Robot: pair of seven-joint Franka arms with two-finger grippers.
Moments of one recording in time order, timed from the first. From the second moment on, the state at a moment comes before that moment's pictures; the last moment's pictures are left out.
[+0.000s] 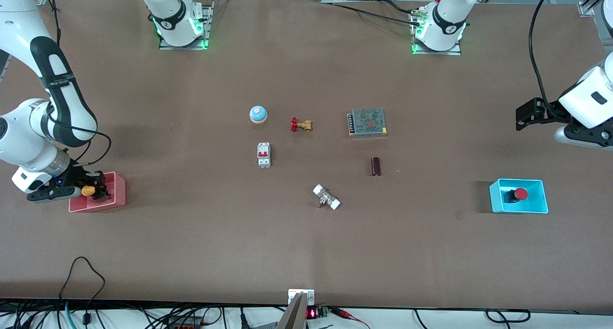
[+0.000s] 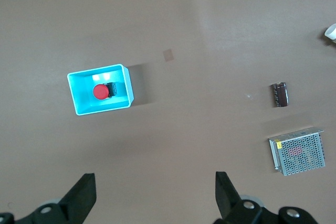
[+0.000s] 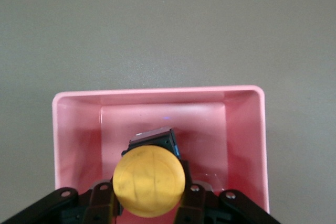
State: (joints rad) left arm 0.20 0.14 -0.26 -1.48 0.10 1.60 0.12; right arm -0.35 0.59 0.11 -1.84 0.01 2.59 -0.45
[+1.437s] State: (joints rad) left arm 0.02 0.00 -0.05 -1.63 0.02 1.63 0.09; right arm -0.35 0.60 0.11 -1.84 0.01 2.61 -0.44
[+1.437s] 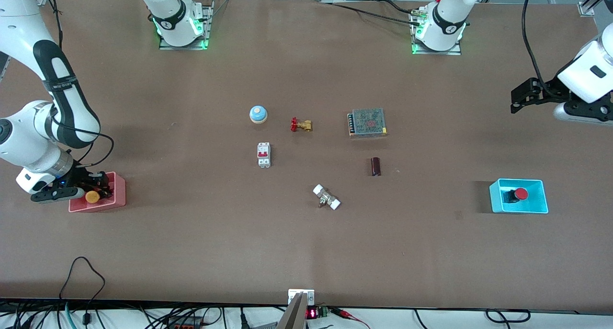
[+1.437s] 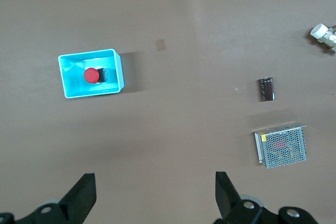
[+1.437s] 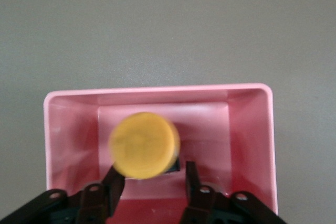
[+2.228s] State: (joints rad) left arm 0.01 -0.01 -0.05 -1.64 0.02 1.58 0.09; right arm -0.35 0.55 0.11 -1.83 0.01 2.56 -0.44
